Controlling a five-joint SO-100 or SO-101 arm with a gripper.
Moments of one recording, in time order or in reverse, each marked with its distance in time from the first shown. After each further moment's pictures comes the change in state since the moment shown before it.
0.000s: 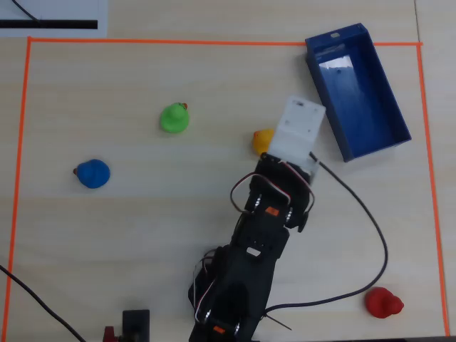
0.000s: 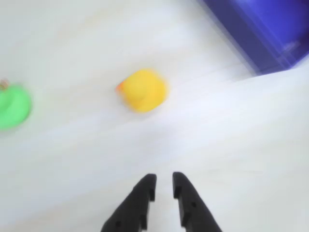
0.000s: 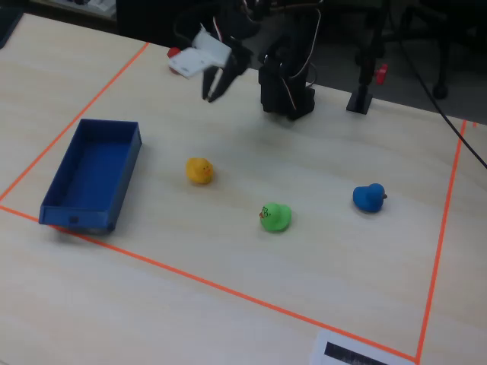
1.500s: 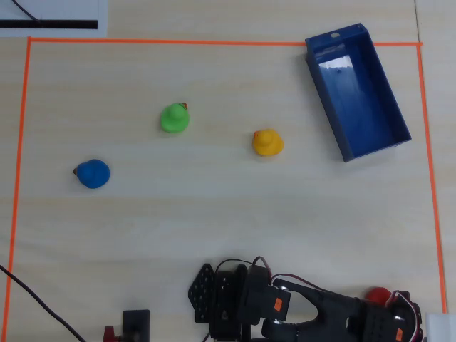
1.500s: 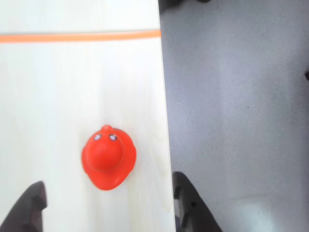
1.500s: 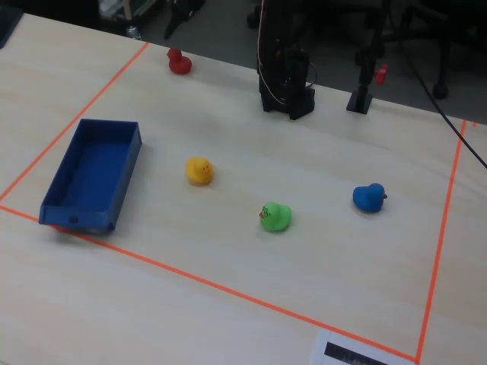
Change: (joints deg) arm 79.7 -37.8 -10.0 -24.5 -9.9
